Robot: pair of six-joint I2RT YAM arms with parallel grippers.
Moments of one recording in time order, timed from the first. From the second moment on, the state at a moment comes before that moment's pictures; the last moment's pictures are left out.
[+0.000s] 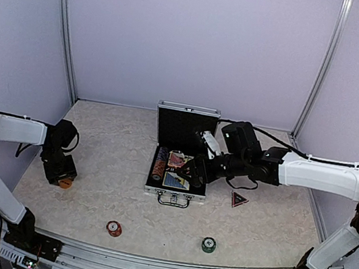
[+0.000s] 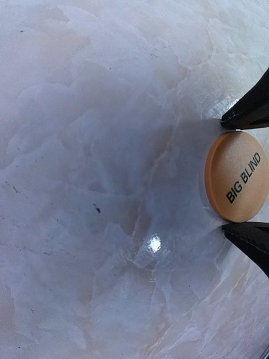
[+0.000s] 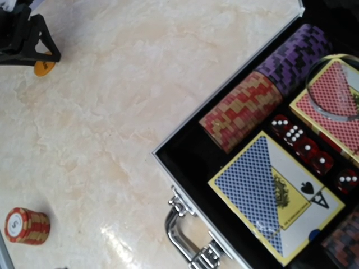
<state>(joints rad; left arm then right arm) -0.14 1.50 0.75 -0.68 -0.11 -0.78 0.86 1.57 1.10 -0.17 -0.24 0.25</state>
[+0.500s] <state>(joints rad) -0.14 1.46 0.74 -0.68 -0.05 -0.76 0.86 1.59 1.12 -0.18 -0.24 0.25</state>
